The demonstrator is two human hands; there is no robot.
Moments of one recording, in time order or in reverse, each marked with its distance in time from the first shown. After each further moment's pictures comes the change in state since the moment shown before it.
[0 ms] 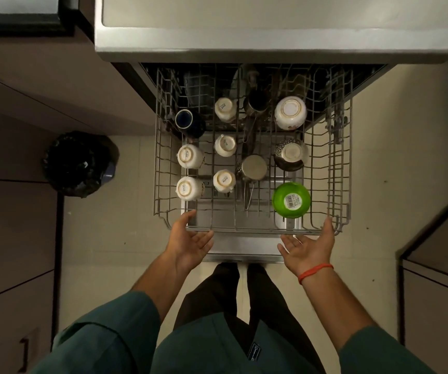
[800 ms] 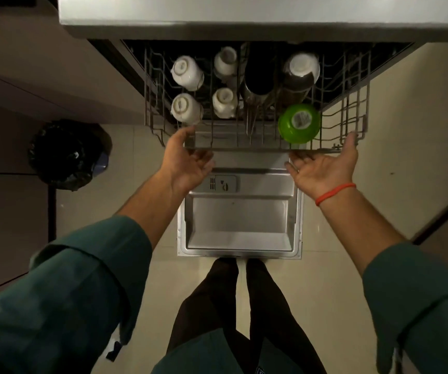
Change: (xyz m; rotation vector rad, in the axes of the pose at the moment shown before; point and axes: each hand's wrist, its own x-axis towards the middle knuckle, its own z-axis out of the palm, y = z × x) left_hand 0.021 0.110 0.112 0.122 -0.203 0.247; right_hand 0.030 -0.092 0.124 -0.018 -0.385 -0.128
